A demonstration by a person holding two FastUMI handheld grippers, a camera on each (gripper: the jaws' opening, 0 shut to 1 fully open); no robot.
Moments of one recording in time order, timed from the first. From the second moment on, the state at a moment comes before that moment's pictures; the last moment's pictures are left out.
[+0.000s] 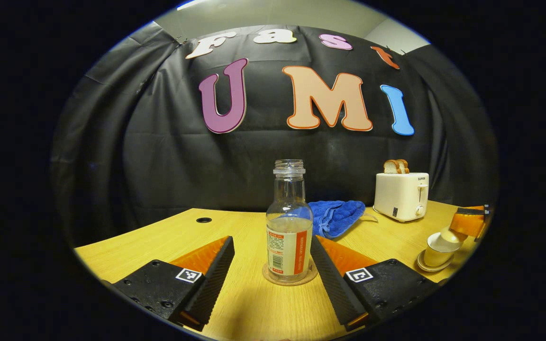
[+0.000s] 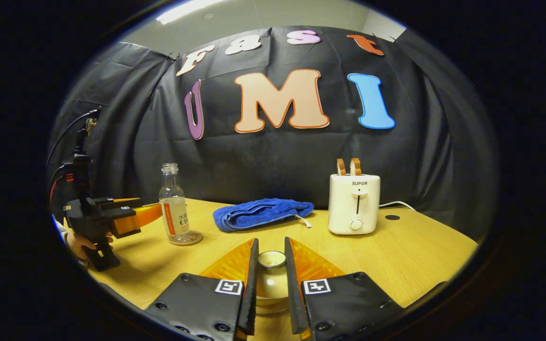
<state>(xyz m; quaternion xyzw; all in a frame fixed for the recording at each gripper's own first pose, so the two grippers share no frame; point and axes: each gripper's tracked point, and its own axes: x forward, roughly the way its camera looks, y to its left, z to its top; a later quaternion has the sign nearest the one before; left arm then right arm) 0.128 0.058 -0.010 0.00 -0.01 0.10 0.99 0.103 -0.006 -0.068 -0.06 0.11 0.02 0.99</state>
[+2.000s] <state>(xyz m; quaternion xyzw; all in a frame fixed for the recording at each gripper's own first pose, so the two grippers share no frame) 0.102 0.065 -0.011 0.00 -0.01 0.14 0.99 0.071 -0.062 -0.042 -0.07 0.06 -0.11 0.99</state>
